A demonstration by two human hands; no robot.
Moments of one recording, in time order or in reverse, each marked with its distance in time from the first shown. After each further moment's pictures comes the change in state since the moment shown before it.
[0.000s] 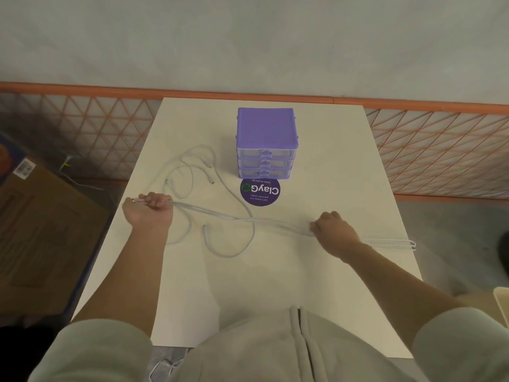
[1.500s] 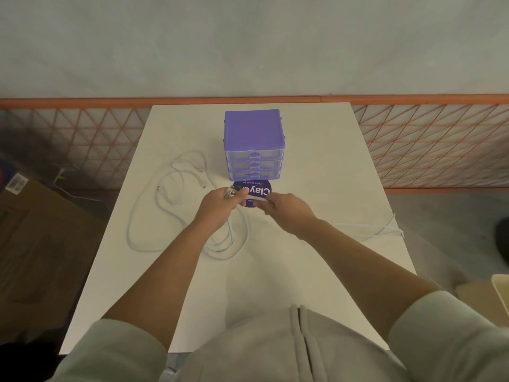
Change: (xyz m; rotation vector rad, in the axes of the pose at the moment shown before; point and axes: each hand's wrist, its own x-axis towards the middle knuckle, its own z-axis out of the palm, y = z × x) left_hand -0.062 -0.113 0.028 1.861 -0.549 0.232; right_hand 0.007 -0.086 -0.054 0.371 0.021 -0.130
